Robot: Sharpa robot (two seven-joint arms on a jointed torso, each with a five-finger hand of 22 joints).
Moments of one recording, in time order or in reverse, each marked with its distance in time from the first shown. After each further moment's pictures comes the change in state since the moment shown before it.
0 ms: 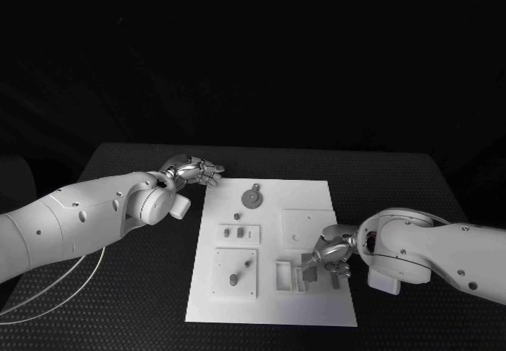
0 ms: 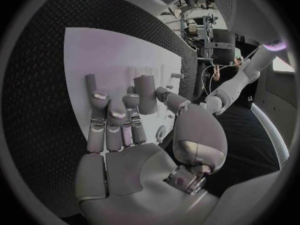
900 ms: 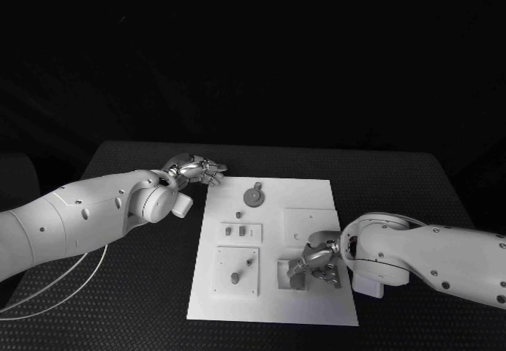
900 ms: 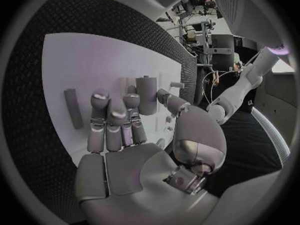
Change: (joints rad) left arm 0.000 -0.001 0.000 0.003 0.000 0.007 -0.004; left_hand 0.000 0.000 0.000 0.000 0.000 0.000 0.000 0.000 -0.001 0.000 0.000 0.000 -0.001 0.000 0.000 -0.004 0.003 0.000 0.000 0.000 -0.004 0.002; right arm -0.002 0.100 -0.040 -0.045 0.018 0.006 -0.007; right_hand -0.032 -0.006 0.000 0.000 -0.062 0.008 0.001 -0.002 -0.003 0.000 0.000 -0.004 0.006 0.004 0.004 -0.016 0.016 0.000 0.002 0.002 0.000 0.000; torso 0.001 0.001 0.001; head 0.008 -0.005
